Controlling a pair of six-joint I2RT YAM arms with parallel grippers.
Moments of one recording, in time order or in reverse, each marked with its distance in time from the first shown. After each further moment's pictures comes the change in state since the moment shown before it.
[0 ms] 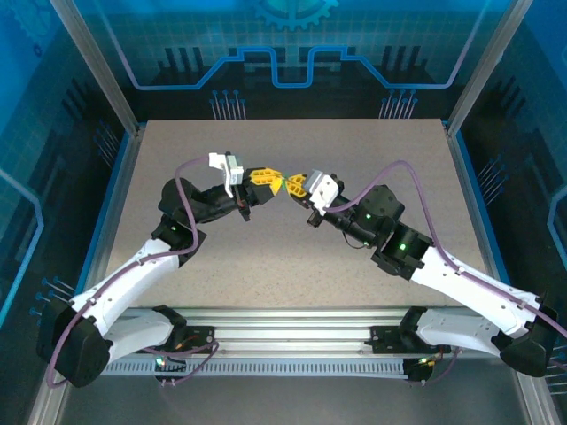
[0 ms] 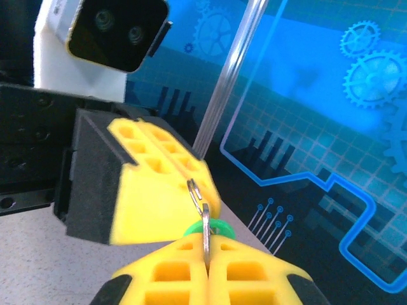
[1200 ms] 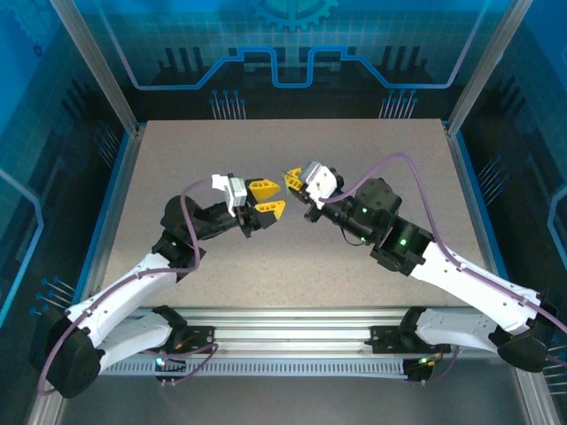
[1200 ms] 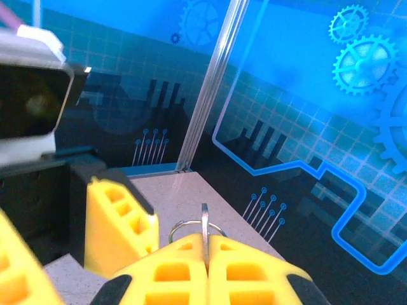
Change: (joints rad) left arm -0.061 -0.082 -0.149 0.023 -0.086 0.135; right arm 0.015 0.039 0.108 -0.118 0.055 0.040
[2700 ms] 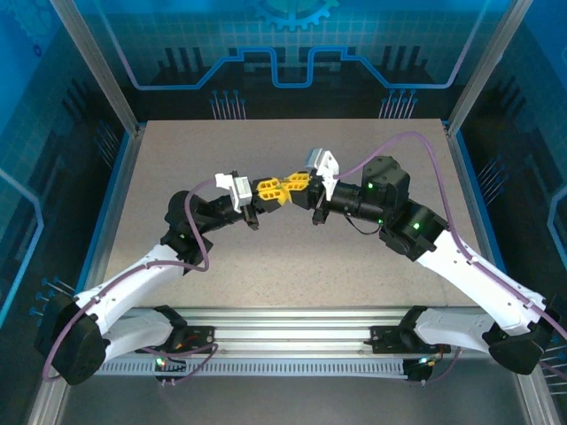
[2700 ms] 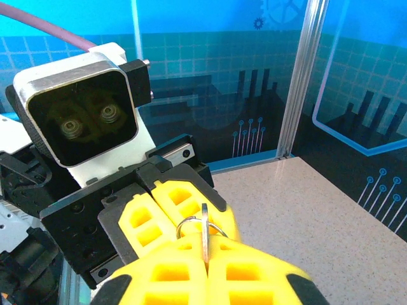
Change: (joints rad) left arm -0.018 0.085 0.077 0.122 0.023 0.098; right arm -0.127 0.027 0.140 -0.227 -0.425 0.245
